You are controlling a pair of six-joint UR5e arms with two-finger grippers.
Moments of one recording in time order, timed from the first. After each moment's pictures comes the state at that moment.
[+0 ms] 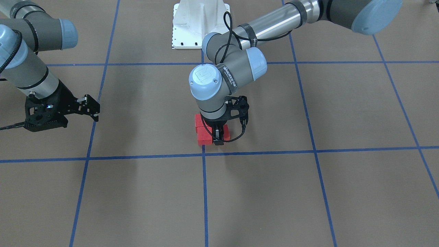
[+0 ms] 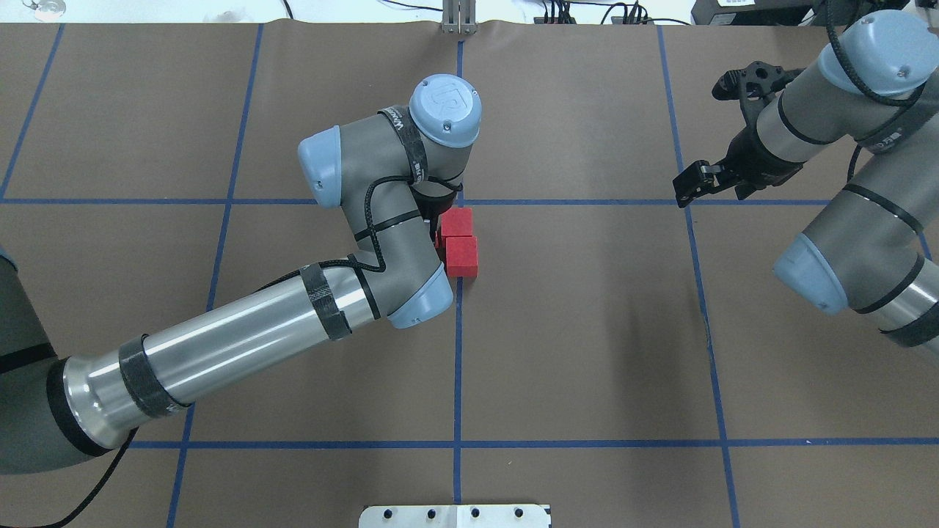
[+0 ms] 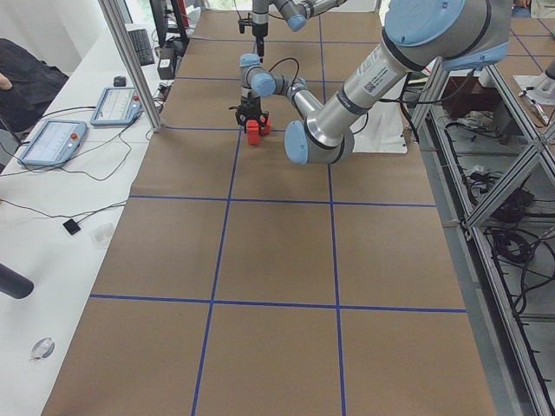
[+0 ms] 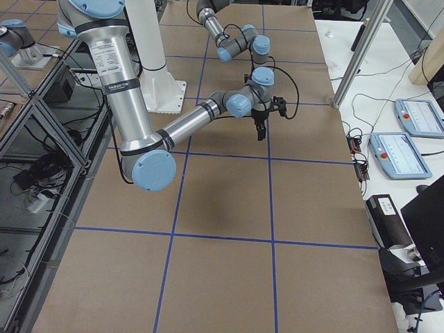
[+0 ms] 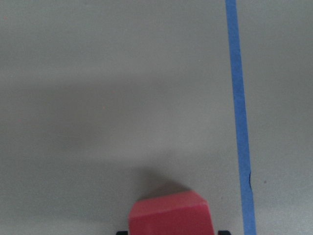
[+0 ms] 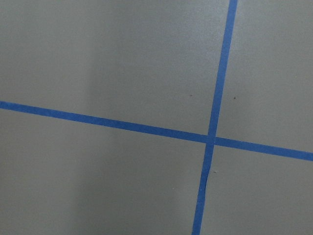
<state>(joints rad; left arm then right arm) -0.60 -2.60 -1.16 -1.52 -1.88 -2.62 0.93 -1.26 1.81 -1.48 2.15 0.71</state>
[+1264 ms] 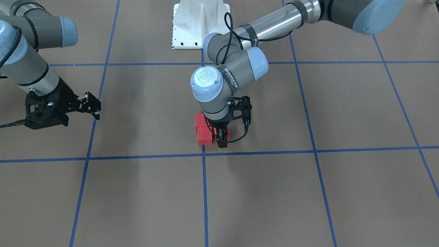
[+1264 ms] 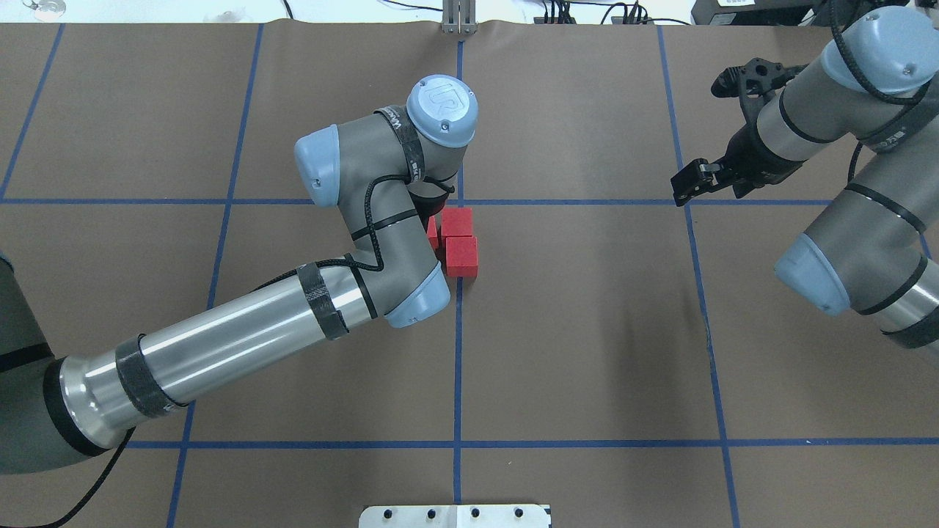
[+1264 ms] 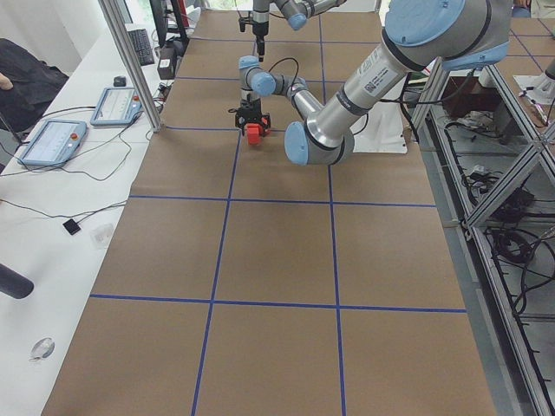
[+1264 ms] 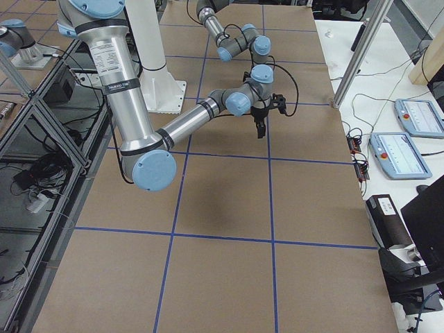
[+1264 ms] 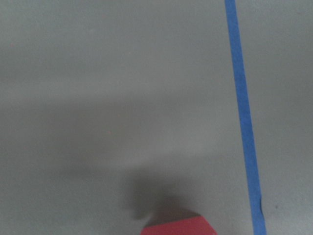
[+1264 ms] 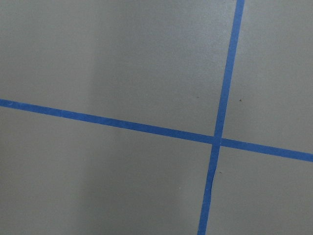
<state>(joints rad) -0.60 -2.59 -1.18 -1.41 -1.88 -2.55 0.93 -1.26 1.83 -1.48 2.16 0.71</state>
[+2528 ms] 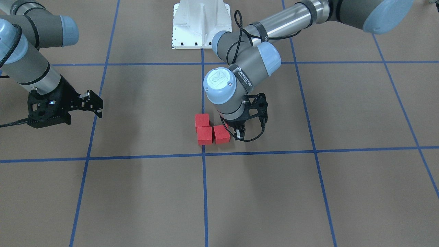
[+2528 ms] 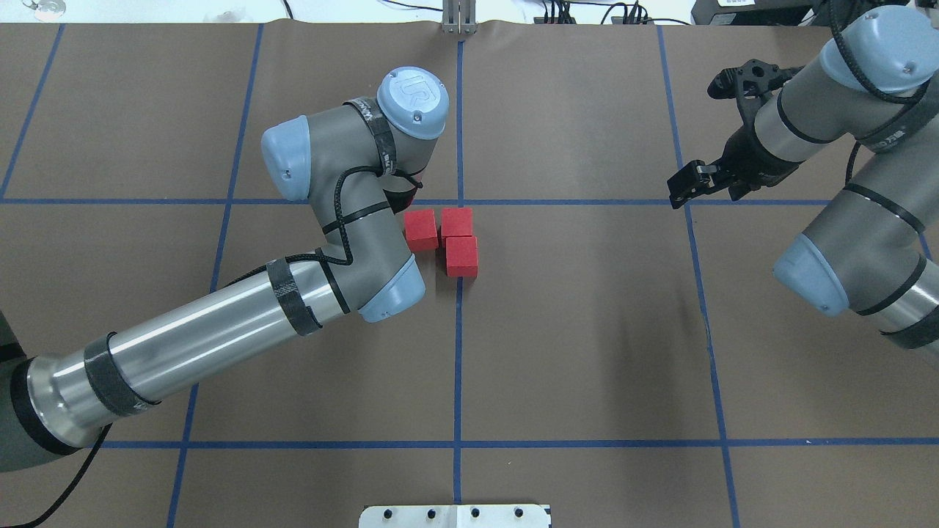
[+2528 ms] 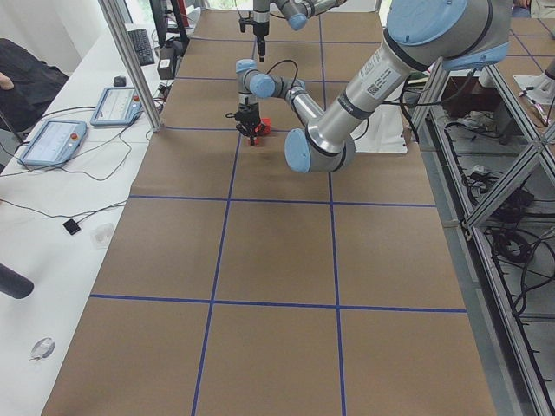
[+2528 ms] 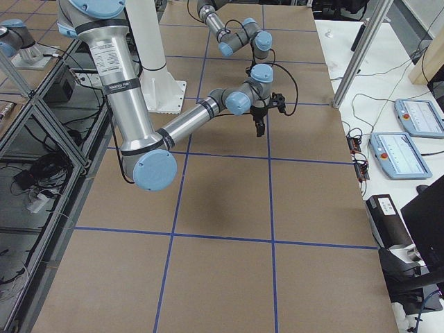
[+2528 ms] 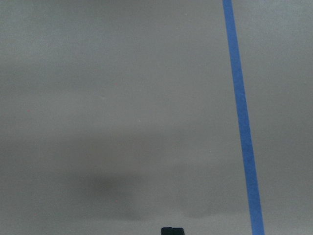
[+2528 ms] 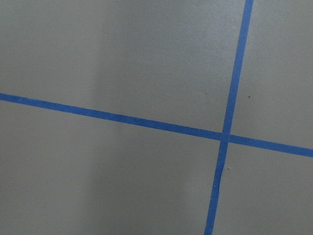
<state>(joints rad) -0.63 -2.53 -1.25 -1.36 -1.88 -2.54 0.92 -1.26 1.83 -1.48 2.17 0.72</state>
